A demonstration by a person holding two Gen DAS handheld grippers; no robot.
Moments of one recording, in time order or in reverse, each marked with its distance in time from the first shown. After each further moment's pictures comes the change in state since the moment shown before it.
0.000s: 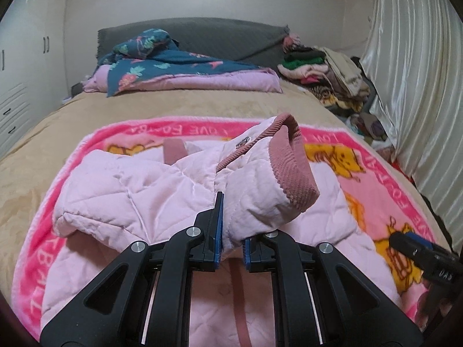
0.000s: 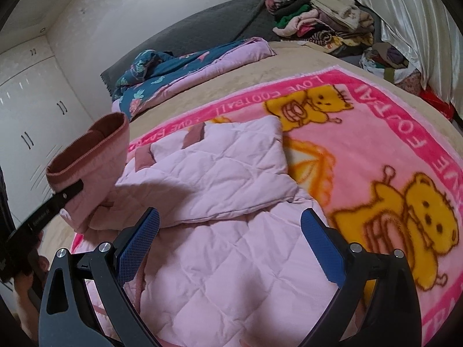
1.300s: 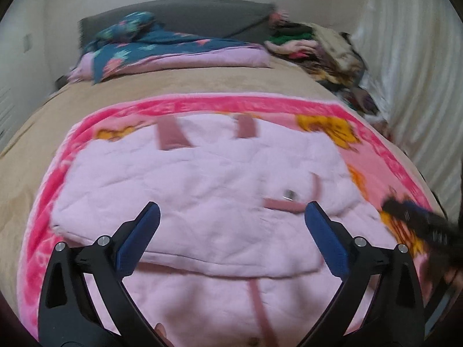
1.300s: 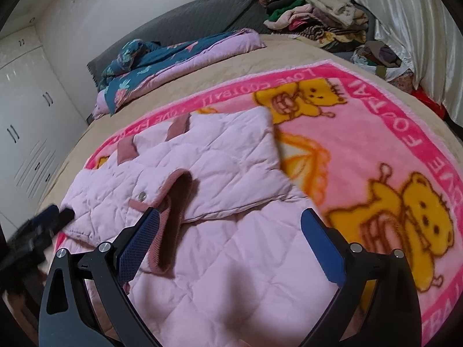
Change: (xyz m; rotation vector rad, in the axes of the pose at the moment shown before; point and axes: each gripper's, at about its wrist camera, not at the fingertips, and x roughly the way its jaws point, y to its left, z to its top) left arm 0.020 0.023 -0.001 0.026 0.110 -0.028; right arm 0.029 0.016 0.001 -0.046 0.062 -0.063
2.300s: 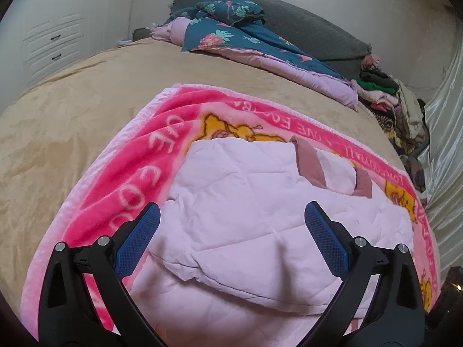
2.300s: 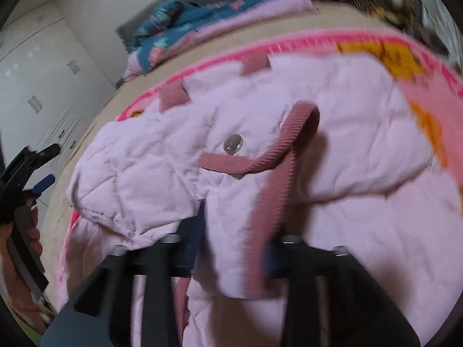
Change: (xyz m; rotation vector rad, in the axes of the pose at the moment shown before) left arm 0.009 0.188 0.011 -0.384 -0.023 0.156; right arm 0.077 0.097 -0.021 -0.104 0.086 0.172
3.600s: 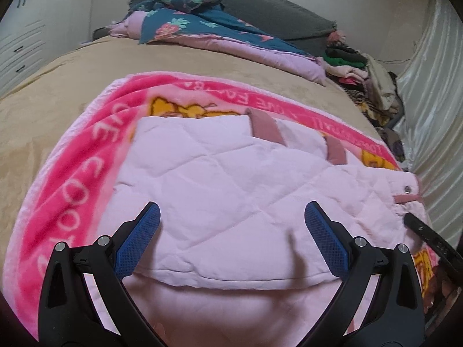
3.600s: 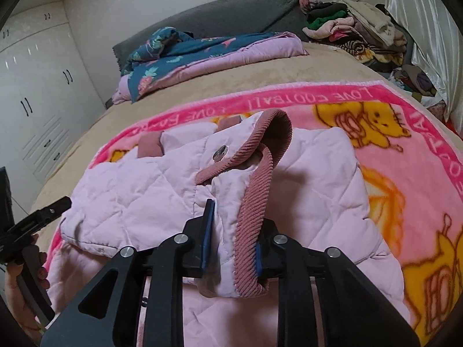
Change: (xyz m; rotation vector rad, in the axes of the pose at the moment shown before) left arm 0.035 -0.042 -0.026 0.130 0.059 -0.151; right arm -0.013 -0.033 0.052 -0.019 -0.102 -0.131
